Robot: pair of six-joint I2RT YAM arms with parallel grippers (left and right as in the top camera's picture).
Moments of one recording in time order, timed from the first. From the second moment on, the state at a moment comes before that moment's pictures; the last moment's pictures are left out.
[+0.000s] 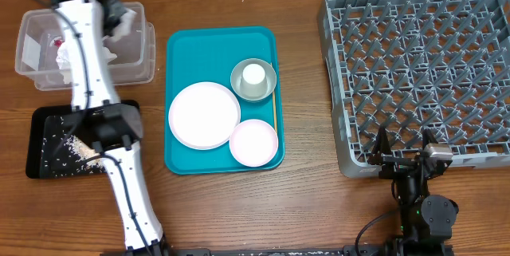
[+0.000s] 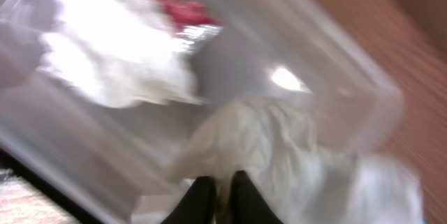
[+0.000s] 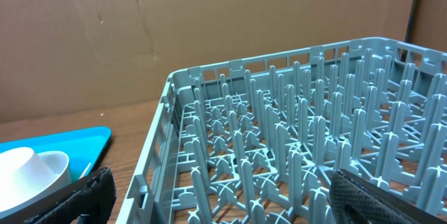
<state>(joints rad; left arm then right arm) 0.23 2.63 2.98 -1.55 -0.15 -0.61 -0.05 0.01 0.02 -0.04 -0.02 0.15</state>
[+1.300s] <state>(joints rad) 0.38 1.92 2.65 -1.68 0.31 -0.37 -0.05 0.01 0.02 -0.03 -0.02 0.15</state>
